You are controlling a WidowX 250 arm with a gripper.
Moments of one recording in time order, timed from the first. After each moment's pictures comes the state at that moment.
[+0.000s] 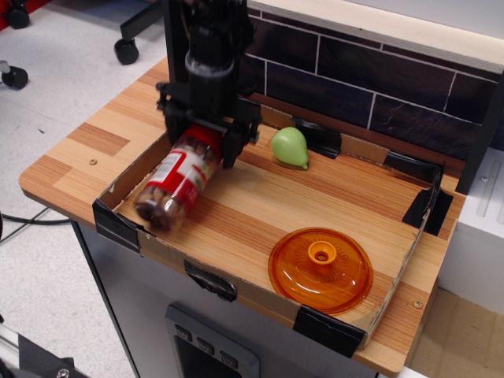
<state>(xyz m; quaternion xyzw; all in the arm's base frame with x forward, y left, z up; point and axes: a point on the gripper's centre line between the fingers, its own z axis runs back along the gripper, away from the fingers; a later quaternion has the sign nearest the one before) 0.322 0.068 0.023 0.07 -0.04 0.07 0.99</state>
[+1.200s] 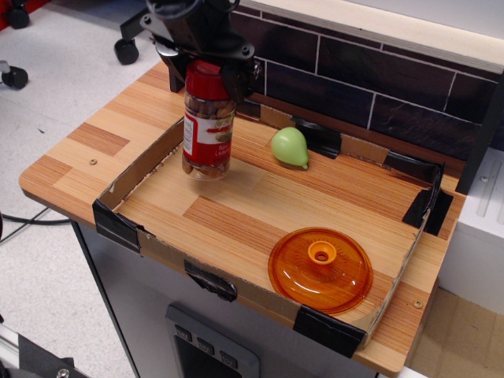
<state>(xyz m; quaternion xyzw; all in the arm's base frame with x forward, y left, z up) 0.325 0.059 0.099 0.02 -0.26 0.01 0.97</state>
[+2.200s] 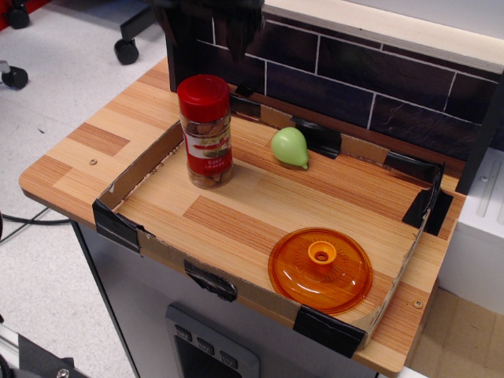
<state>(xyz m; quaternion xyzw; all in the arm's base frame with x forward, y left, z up) 0.333 0.060 0.141 0.05 -0.21 0.06 0.97</state>
